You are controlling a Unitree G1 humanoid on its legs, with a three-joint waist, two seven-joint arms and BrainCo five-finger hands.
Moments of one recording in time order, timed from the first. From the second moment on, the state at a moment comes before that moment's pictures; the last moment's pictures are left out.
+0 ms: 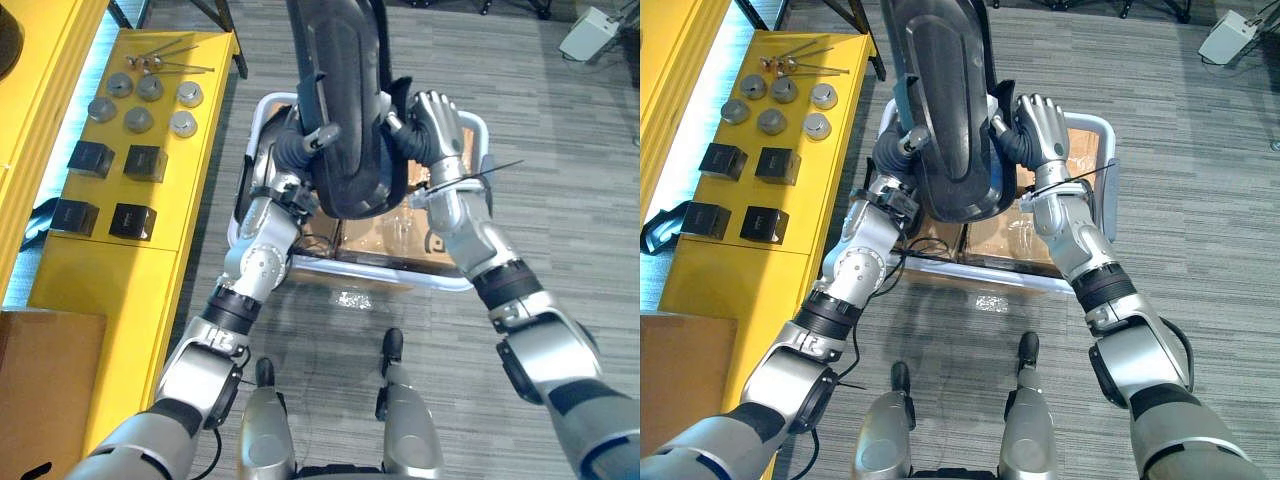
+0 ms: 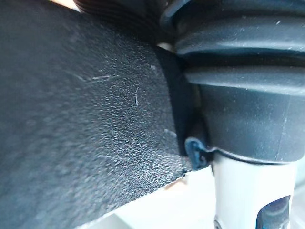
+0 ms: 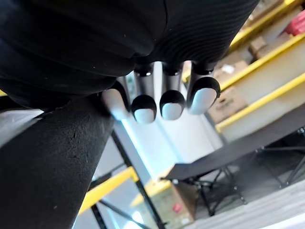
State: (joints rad) left arm -0.84 0.16 -0.24 0.32 -1.01 -0.09 -0.08; right arm -0.96 -0.41 0.36 0.59 -0.56 -0.13 -0.44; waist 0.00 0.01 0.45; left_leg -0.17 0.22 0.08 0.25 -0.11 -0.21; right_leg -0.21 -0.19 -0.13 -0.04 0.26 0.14
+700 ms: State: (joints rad) left arm -0.78 0.19 -0.26 0.41 -0.76 0.04 0.04; right arm -0.97 -0.43 0.38 0.61 -0.61 -0.12 -0.44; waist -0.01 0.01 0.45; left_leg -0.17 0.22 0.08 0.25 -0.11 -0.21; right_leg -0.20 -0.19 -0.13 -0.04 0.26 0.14
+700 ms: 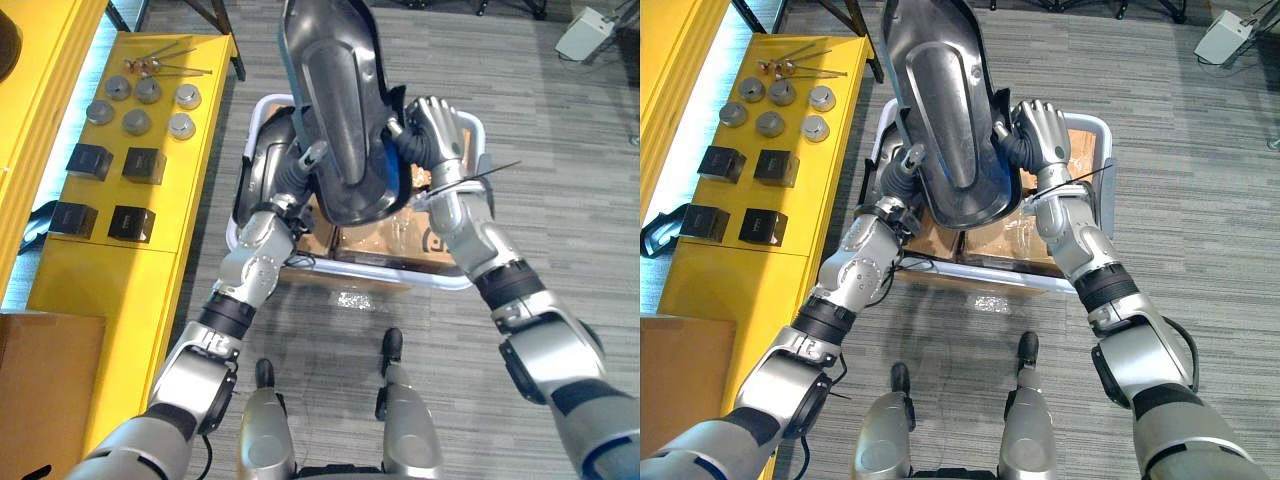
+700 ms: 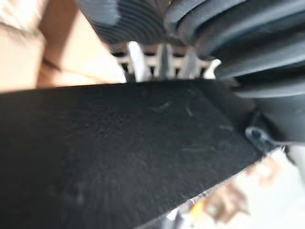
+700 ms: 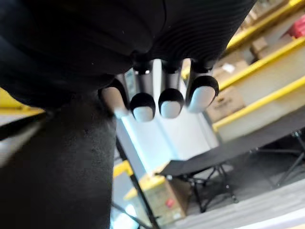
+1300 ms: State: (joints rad) left arm -0.78 0.23 -0.29 0.41 -0.70 0.01 0.14; right arm -0.99 -0.44 0.42 0.51 -0.60 -0.16 -0.44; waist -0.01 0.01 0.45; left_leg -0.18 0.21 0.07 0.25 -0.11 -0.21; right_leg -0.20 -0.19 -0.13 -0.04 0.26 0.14
